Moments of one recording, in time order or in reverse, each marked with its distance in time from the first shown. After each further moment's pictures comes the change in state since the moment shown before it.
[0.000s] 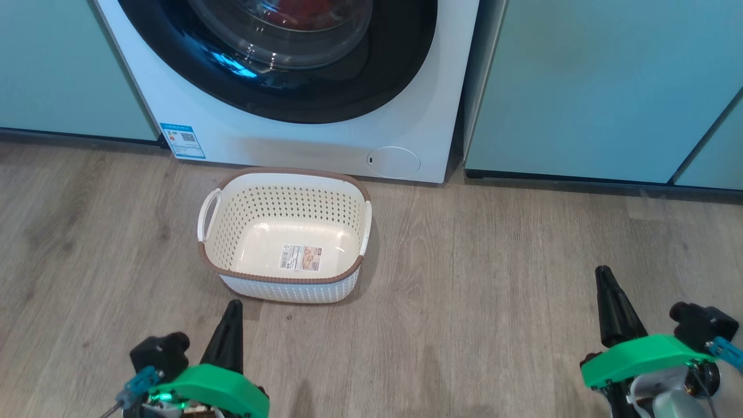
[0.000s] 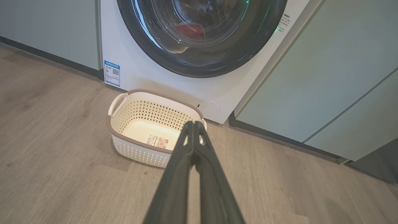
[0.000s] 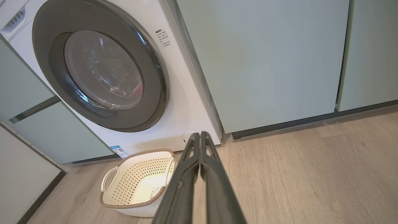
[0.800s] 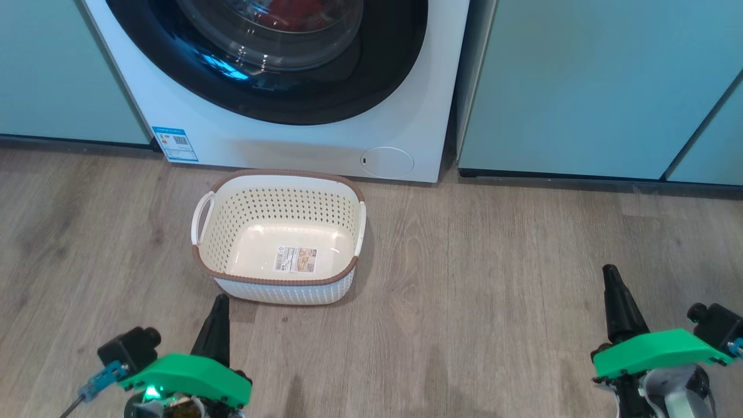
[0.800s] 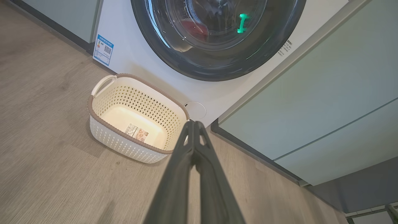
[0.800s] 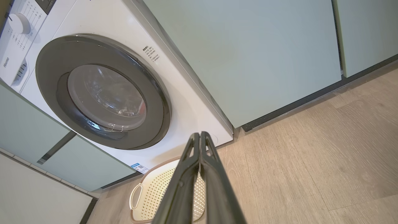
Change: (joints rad) left arm -0.022 0.002 0.045 0.003 -0.257 -0.031 0.064; right arm -0.005 0.000 -0.009 -0.010 0.254 0.000 0.070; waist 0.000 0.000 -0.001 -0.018
